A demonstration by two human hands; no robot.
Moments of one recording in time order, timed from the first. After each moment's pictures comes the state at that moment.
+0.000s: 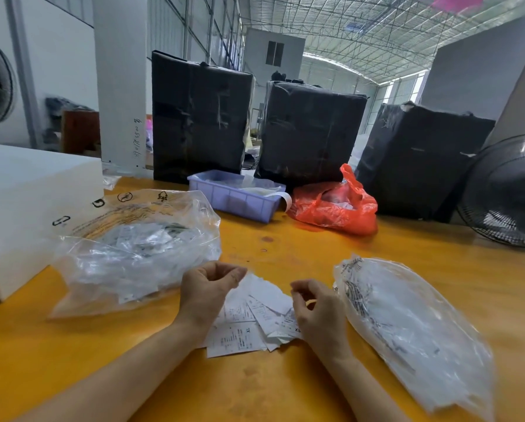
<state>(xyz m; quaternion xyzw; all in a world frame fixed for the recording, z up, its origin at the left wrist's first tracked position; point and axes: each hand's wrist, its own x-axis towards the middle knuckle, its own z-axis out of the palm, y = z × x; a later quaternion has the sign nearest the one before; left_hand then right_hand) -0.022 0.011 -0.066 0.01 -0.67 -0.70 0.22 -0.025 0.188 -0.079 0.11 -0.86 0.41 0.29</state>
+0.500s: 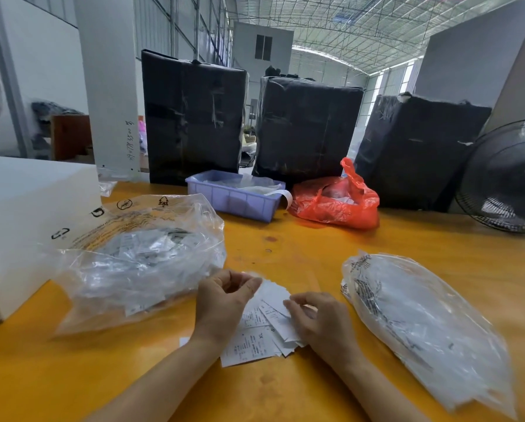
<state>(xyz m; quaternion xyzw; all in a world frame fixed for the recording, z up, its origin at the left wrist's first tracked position) -0.023 0.015 -0.073 -0.01 -0.69 -0.69 0.22 -0.026 0.184 -0.087 0.12 -0.90 0.35 0.25</state>
